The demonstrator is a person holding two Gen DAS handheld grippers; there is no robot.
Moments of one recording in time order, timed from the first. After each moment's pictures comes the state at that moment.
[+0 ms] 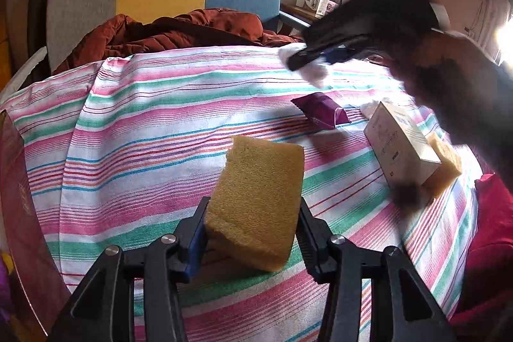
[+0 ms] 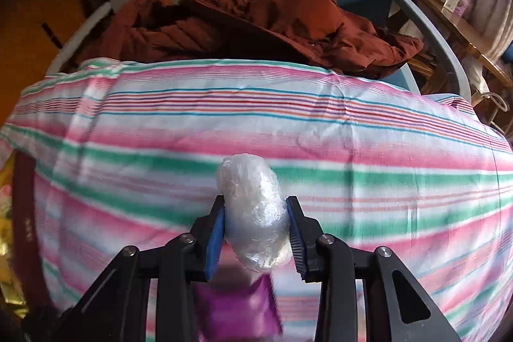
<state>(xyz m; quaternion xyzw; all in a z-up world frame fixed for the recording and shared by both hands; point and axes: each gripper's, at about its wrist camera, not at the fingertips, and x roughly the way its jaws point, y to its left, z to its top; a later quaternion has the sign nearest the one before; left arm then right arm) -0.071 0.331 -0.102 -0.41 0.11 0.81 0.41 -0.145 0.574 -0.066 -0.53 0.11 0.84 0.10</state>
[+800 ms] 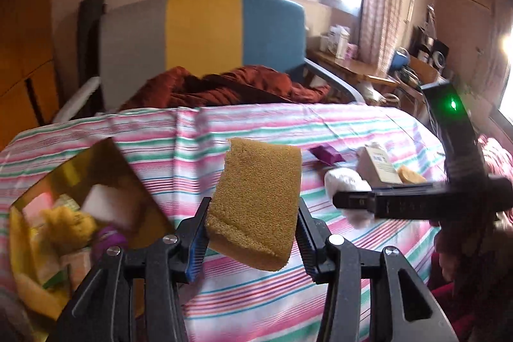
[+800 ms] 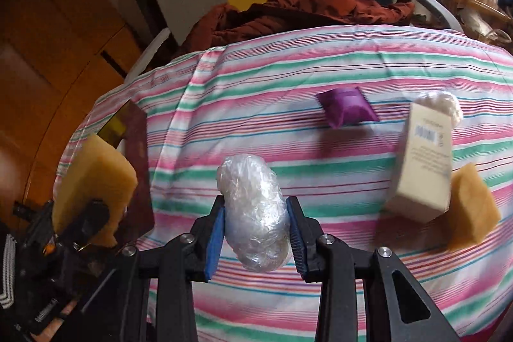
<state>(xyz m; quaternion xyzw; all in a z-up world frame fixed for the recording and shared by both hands) -0.019 0.220 0.007 -0.34 0.08 0.87 0.35 0.015 0.434 -0.043 -0.46 0.22 0.86 0.03</state>
